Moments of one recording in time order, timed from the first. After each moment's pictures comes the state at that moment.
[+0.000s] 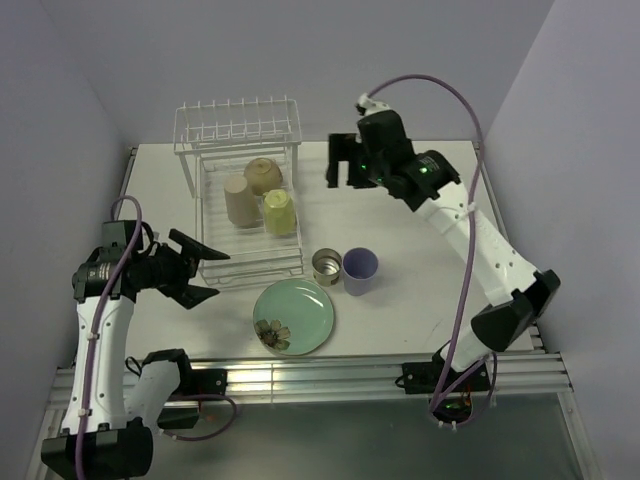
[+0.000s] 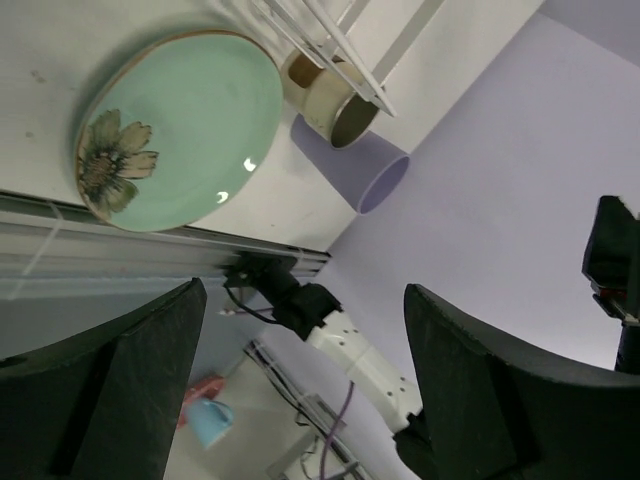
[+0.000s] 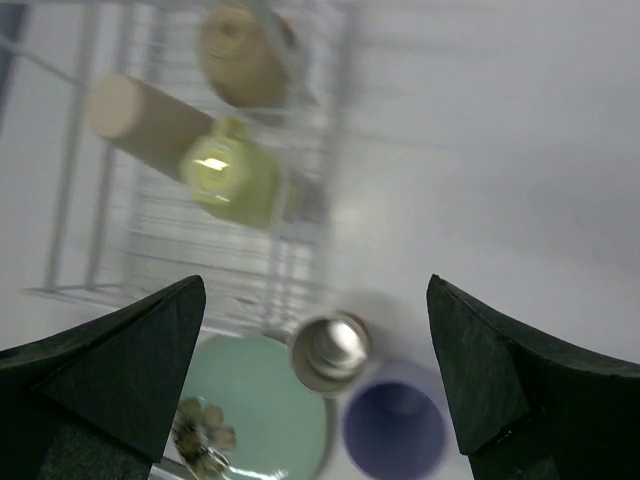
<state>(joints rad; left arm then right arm) 0.13 0.85 0.98 -1.16 0.65 -1.06 0.66 1.58 1.84 -0.81 0.20 0.39</state>
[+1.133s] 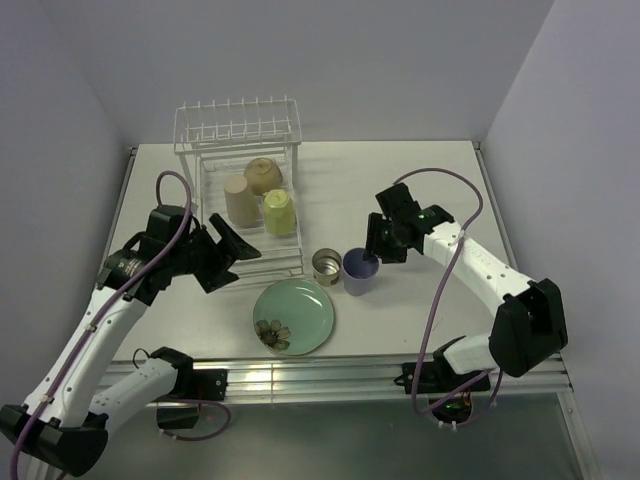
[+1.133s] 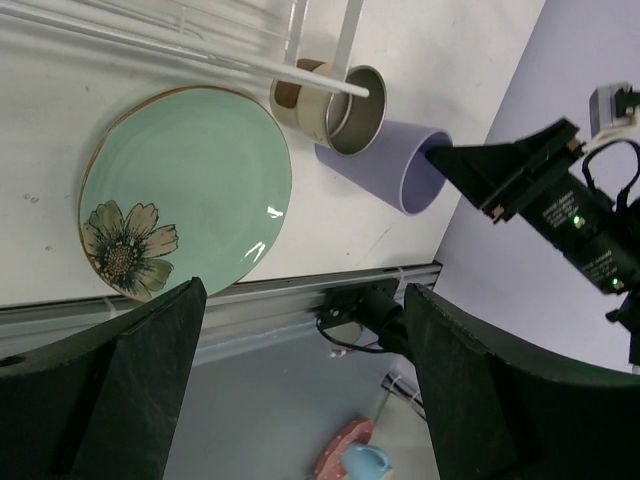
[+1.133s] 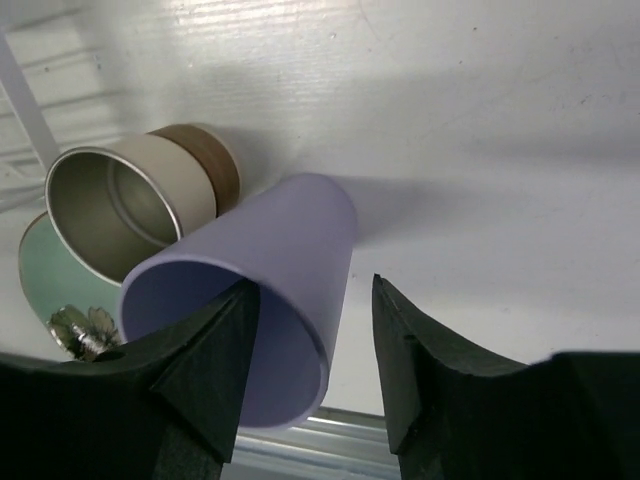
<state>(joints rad) -0.38 0.91 1.04 -0.91 0.27 -1.06 0.46 1.36 1.06 -0.79 -0.01 0.58</state>
